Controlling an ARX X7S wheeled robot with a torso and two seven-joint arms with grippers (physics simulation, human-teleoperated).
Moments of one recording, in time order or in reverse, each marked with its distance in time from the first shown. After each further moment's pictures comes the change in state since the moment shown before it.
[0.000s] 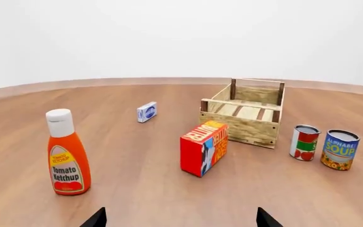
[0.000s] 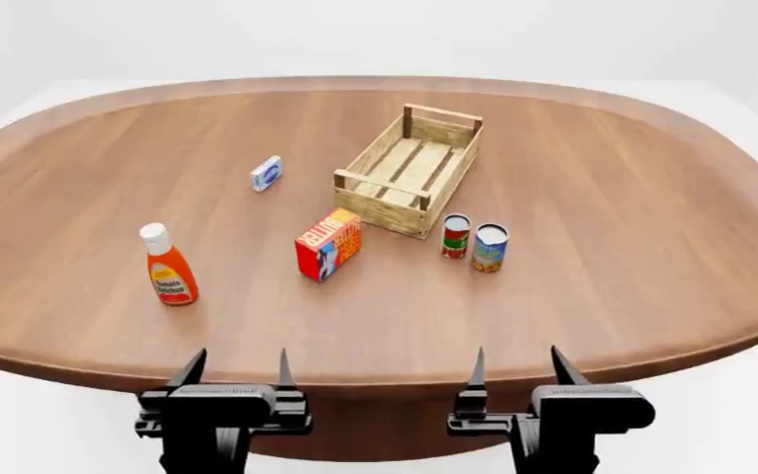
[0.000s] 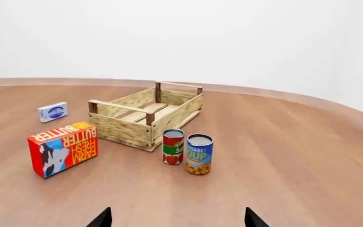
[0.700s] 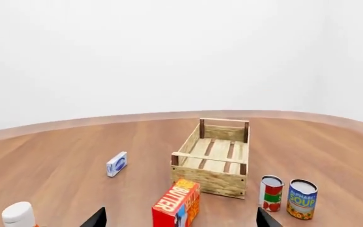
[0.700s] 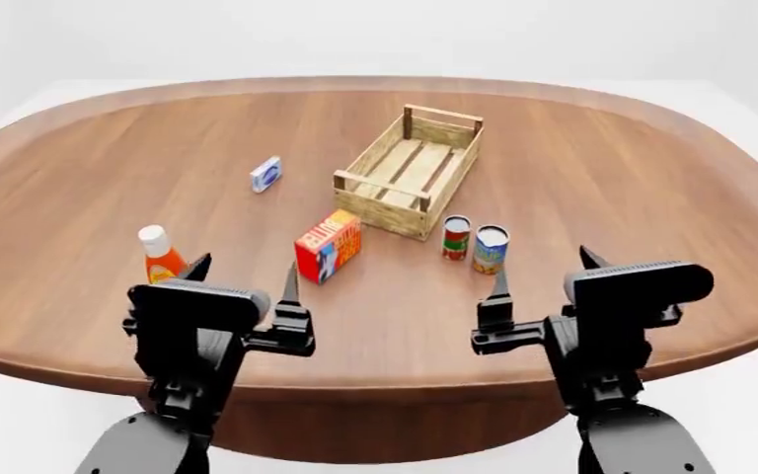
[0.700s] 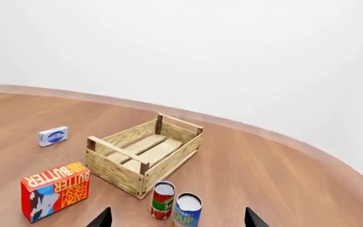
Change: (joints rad) left arm -0.236 -0.113 0.033 0.387 -0.150 -0.521 0.020; right arm 0.267 0.146 -0.010 -0.470 0.054 0.688 -0.055
